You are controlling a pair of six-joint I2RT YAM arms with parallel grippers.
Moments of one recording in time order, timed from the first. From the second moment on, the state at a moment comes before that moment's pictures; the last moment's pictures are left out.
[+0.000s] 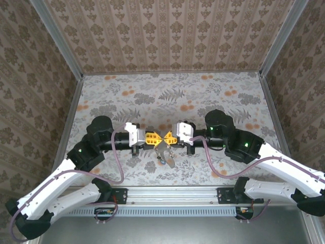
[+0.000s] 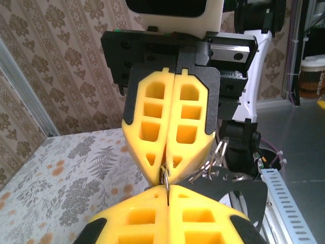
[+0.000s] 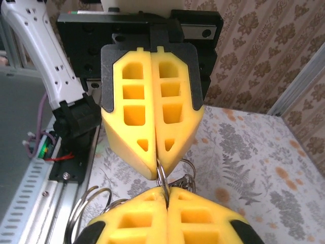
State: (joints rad) left arm -0.84 0.75 0.88 -0.25 0.73 0.28; right arm 0.96 1.00 1.12 -0.41 -0.36 -0.41
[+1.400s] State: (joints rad) left arm -0.84 0.76 0.91 -0.29 0.67 0.32; right arm 0.98 1.02 1.13 -0.41 -0.32 -0.44
